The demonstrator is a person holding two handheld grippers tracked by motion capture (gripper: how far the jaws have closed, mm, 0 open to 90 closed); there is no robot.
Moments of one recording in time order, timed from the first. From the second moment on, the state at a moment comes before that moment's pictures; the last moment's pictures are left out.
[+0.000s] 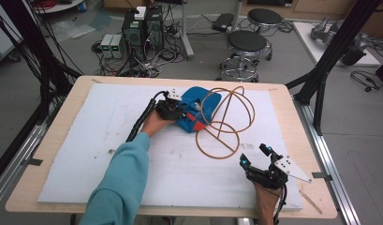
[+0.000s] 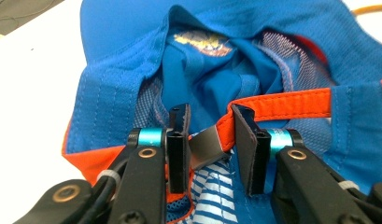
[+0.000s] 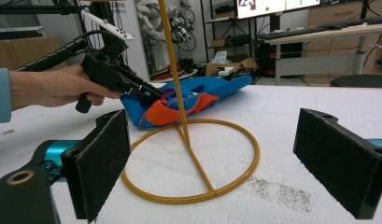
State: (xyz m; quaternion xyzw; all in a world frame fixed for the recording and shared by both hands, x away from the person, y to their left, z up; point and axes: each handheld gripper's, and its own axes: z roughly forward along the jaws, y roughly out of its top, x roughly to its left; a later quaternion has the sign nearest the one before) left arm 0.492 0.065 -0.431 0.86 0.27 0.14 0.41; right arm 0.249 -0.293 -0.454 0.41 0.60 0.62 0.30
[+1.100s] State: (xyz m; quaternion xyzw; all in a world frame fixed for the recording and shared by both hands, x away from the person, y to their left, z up) left arm 0.440 0.134 -0.354 0.80 0.27 0.16 0.50; right arm 0.248 -0.292 -0.454 0.41 0.60 0.62 0.30
